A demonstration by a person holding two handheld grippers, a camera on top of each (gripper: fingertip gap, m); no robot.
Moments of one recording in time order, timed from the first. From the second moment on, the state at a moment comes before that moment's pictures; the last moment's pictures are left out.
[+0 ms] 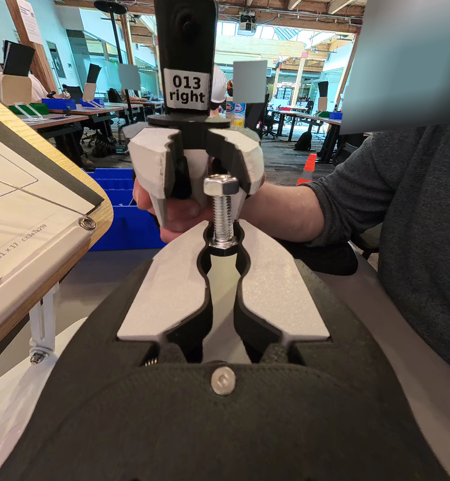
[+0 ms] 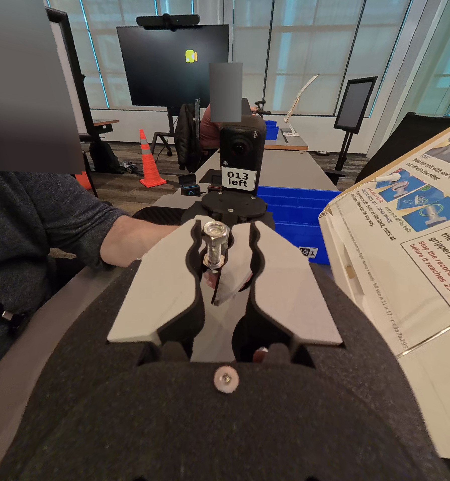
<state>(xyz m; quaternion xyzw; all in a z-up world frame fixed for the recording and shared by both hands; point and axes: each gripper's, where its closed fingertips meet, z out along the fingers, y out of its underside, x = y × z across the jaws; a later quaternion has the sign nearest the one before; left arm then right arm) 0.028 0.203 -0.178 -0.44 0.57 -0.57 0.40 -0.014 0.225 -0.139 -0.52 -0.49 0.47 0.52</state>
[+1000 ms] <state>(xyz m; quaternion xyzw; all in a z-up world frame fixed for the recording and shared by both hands) 0.020 0.248 -0.206 -0.54 0.64 -0.28 0.47 0.000 0.239 -0.166 -0.64 -0.52 0.32 0.46</state>
